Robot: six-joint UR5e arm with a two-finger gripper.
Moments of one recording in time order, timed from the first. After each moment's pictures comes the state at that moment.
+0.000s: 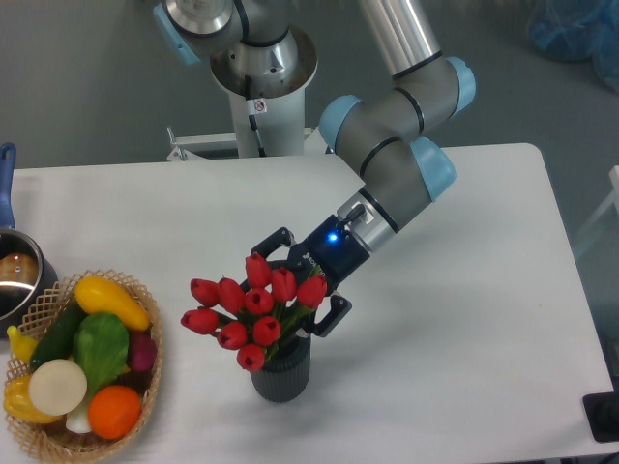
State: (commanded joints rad) arm 2.60 -1.97 -1.81 -0.85 0.37 1.50
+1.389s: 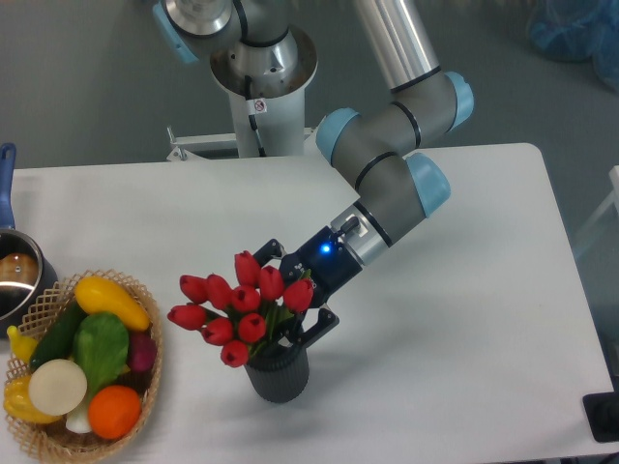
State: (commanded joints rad) arm 2.58 -2.00 -1.78 -0.84 0.33 1.51
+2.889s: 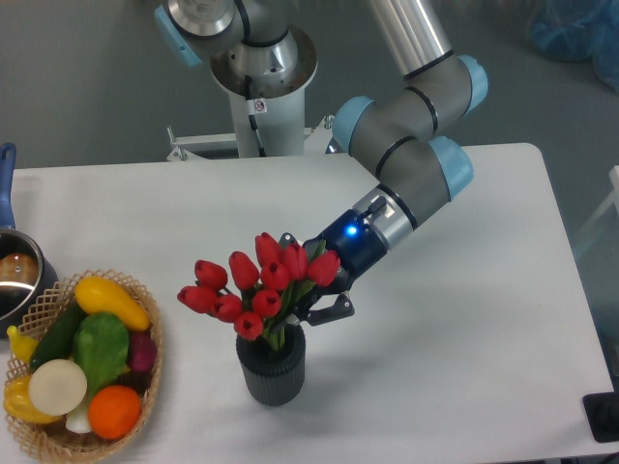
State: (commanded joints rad) arm 2.63 -1.96 -1.77 -0.84 0.18 1.48
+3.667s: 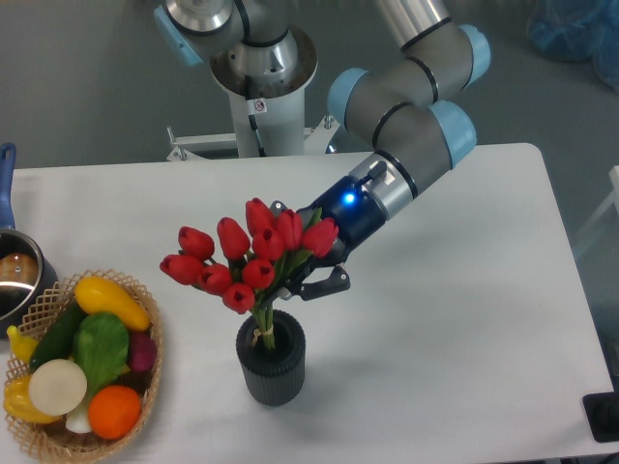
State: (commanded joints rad) arm 2.63 -1.85 -1.76 -0.84 0.19 1.26
